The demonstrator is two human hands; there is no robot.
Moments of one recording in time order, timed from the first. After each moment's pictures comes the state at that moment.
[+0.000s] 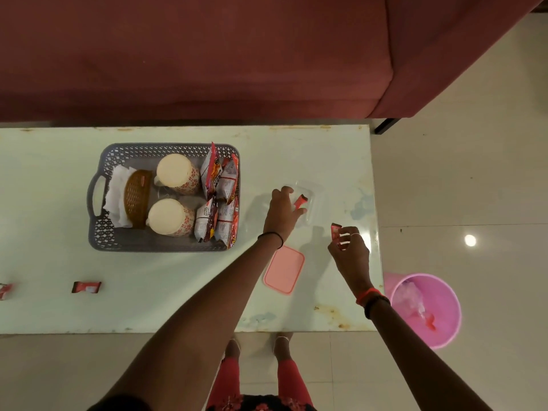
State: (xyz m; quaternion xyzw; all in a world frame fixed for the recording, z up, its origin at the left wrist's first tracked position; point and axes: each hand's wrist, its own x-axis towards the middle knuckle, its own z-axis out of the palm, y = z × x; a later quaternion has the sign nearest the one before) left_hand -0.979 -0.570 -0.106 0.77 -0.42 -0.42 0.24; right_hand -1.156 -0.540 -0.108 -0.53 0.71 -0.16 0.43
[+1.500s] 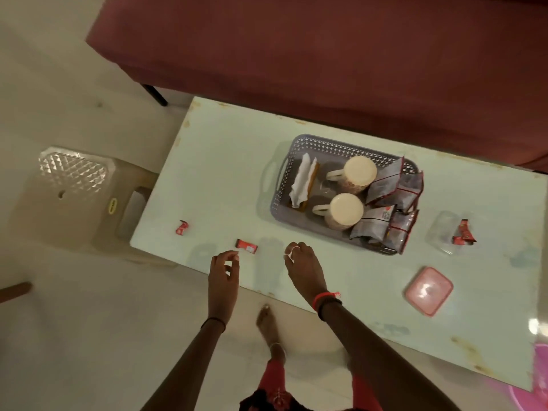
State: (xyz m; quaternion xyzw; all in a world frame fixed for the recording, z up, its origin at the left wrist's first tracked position) left_hand -0.669 -0.196 -0.059 0.88 -0.17 -0.21 0.39; right_hand -0.788 -0.336 -0.074 -0.83 0.41 0.03 0.38
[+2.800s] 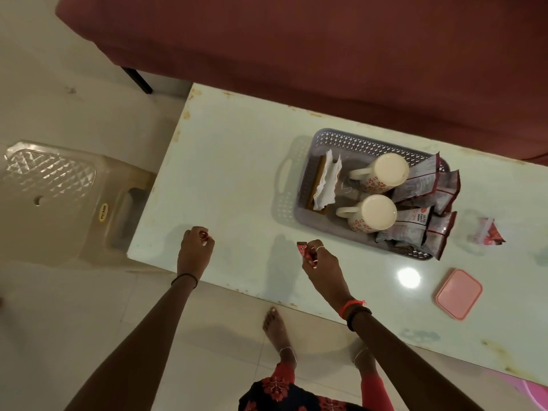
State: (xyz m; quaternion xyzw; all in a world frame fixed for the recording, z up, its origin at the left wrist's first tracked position) left_hand -0.502 -0.191 -0.113 0.91 -0.18 -0.28 0.23; right_hand -0.754 -0.329 -0.100 -0.73 0.50 0.01 0.47
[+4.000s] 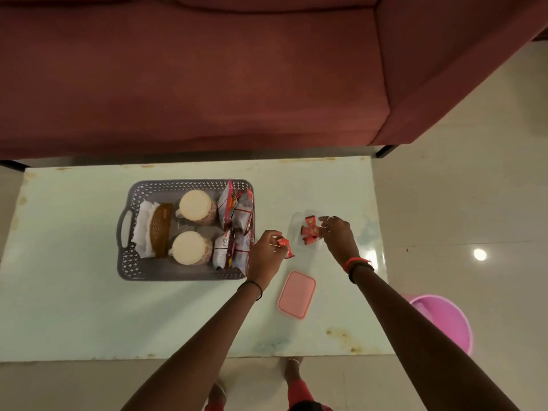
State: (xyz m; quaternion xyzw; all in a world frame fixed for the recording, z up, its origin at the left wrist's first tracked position) left_hand -0.935 -0.526 -0.045 0.78 -0.32 -0.44 0.30; right_hand -1.088 -0.622 -0.078 -0.66 0.62 -0.07 0.41
